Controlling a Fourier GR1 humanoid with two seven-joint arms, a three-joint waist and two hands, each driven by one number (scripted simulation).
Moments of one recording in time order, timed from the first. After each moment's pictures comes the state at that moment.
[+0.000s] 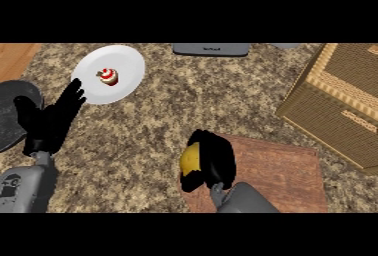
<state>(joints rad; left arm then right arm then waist) -0.25 0.26 0.14 -1.39 0.06 -0.06 0.25 -0.38 -0.01 0.70 -1.35 0.77 -0.28 0.88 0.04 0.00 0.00</state>
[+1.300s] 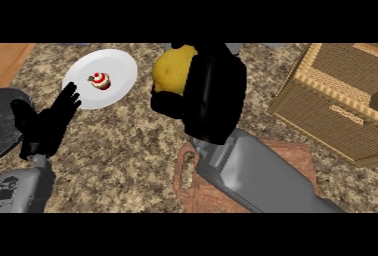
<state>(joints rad) -0.23 0.26 0.16 -1.36 0.05 -0.05 0.22 -0.91 -0.01 0.51 -1.53 1.10 -0.39 1.19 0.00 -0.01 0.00</state>
